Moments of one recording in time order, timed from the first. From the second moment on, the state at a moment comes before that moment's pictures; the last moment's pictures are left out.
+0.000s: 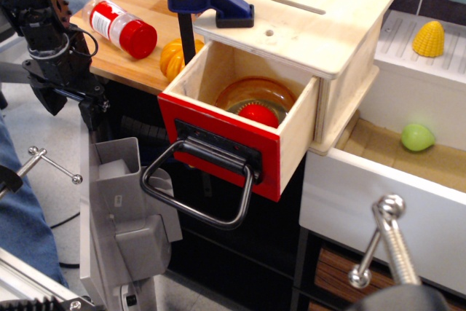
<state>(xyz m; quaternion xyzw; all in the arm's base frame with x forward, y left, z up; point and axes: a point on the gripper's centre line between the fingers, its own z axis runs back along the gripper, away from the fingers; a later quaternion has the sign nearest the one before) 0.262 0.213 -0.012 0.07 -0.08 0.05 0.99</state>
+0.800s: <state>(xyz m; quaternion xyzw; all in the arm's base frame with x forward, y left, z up) 0.247 0.174 0.035 -0.01 -0.07 0.06 1.00</state>
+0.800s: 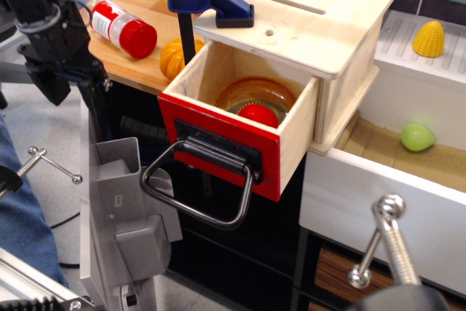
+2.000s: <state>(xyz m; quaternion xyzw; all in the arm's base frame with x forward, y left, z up) 0.231 0.017 0.093 -0.08 -0.09 0.13 0.98</state>
